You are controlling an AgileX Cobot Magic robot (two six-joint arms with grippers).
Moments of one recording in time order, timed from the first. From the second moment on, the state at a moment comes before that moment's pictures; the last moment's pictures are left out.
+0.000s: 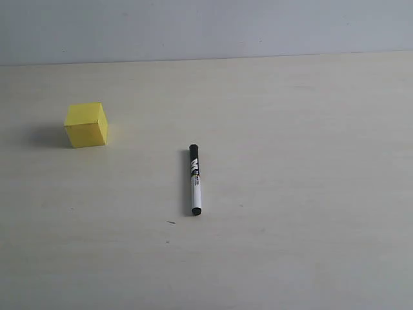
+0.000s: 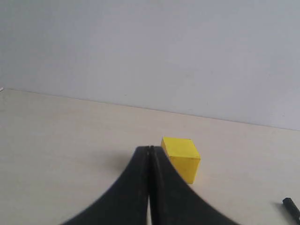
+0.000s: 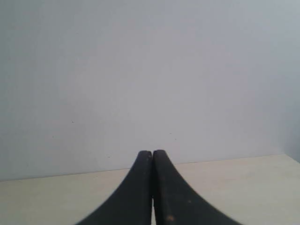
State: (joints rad) left arm -0.04 0.01 0.00 0.01 0.14 -0.16; right arm -0.14 0.01 -0.01 0.03 -0.05 0.03
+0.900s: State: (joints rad) left arm -0.04 0.01 0.00 0.02 0.05 -0.12; right arm -0.14 0.01 -0.01 0.03 -0.05 0.03
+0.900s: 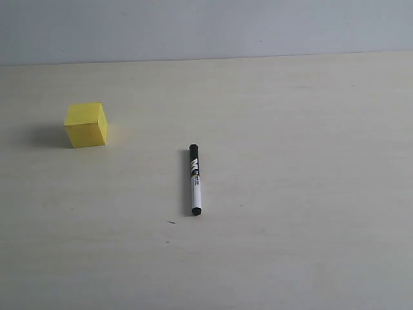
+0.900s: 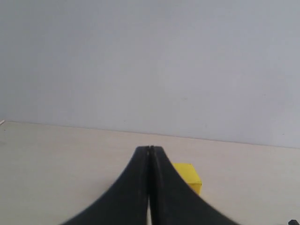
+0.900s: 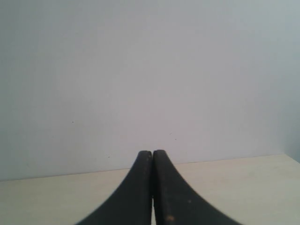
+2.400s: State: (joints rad) left arm -0.24 0.80 -0.71 1.17 0.36 -0.66; right arm -0.14 0.01 -0.01 0.03 -0.05 0.03
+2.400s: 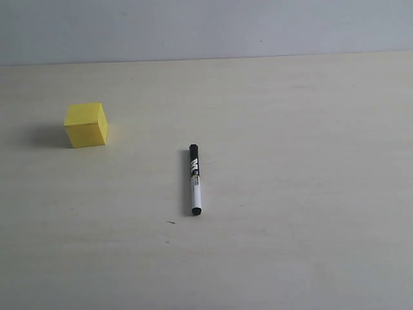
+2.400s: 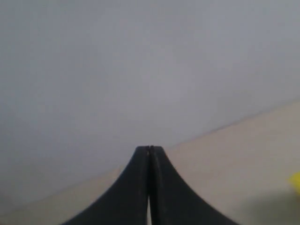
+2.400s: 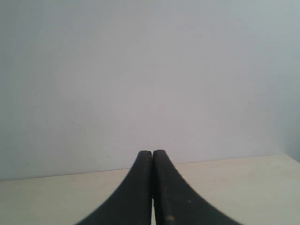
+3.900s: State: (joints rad) left arm -0.81 2.06 -1.50 -0.07 0.93 -0.57; right arm -0.14 0.01 -0.01 0.03 -0.05 0.03
